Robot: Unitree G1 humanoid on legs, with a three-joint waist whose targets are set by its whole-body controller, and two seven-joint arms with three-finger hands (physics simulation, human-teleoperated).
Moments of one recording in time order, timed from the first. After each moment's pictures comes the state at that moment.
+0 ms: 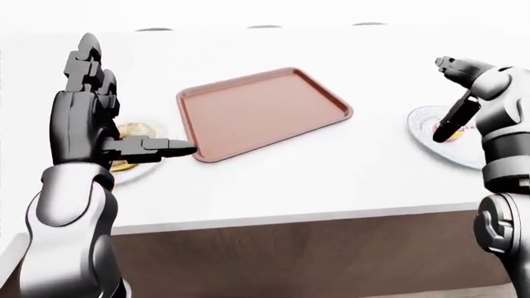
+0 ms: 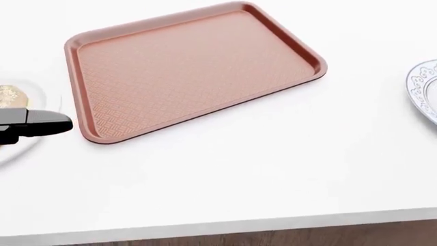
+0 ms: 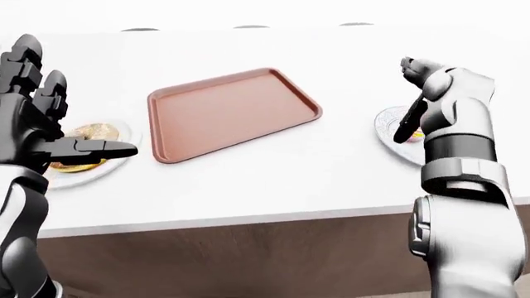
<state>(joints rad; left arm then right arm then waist) -0.45 0.33 0.30 -0.70 -0.01 0.88 -0.06 -1.19 -0.72 -0.09 1.01 -1.09 0.14 0.56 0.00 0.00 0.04</state>
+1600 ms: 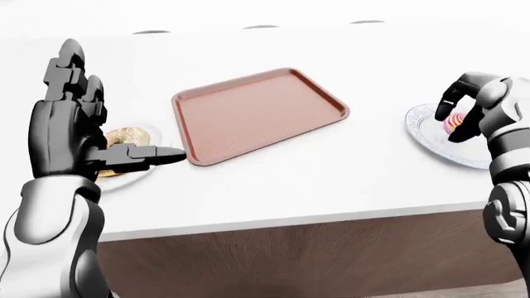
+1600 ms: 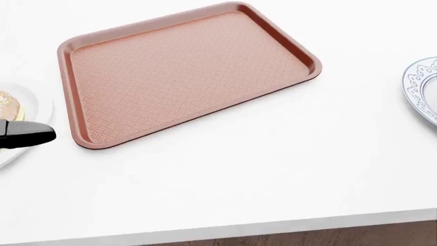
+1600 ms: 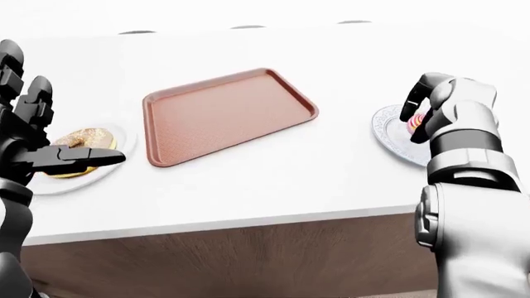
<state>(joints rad) -0.40 0.35 0.37 -0.76 -0.07 0.90 -0.06 -1.28 -0.75 -0.04 1.28 -1.20 0.14 0.44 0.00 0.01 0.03</state>
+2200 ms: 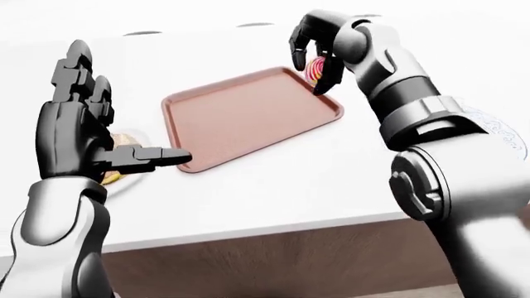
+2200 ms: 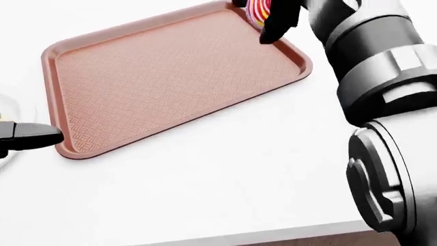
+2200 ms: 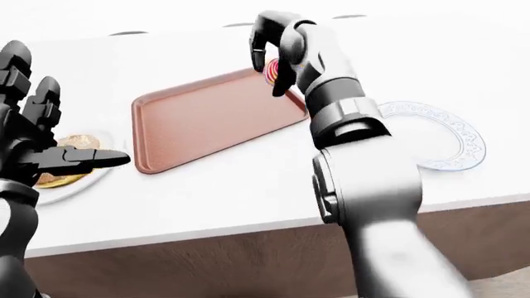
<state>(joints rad) -0.39 0.34 0.35 -0.78 -0.10 0.91 -0.03 -1.63 -0.26 -0.03 1.36 -1.09 -0.13 0.31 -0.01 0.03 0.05</state>
